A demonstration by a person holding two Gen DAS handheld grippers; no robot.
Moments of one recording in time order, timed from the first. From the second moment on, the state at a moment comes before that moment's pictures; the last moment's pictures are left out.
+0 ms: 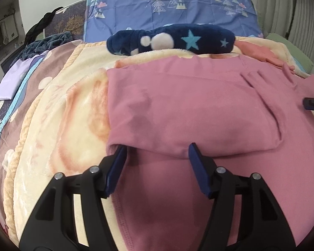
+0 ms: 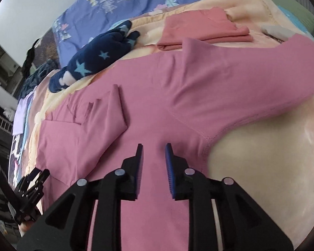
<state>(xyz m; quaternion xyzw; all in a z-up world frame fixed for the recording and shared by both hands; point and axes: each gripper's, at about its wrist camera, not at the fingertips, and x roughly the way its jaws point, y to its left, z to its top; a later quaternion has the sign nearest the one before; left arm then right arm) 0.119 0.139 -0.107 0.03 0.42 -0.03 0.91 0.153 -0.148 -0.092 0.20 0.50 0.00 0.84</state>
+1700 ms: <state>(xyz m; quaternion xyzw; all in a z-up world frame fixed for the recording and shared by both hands) 0.213 0.200 -0.096 -0.02 0.43 0.01 0.90 0.161 -0.172 -0.093 0.16 0.50 -0.02 0.85</state>
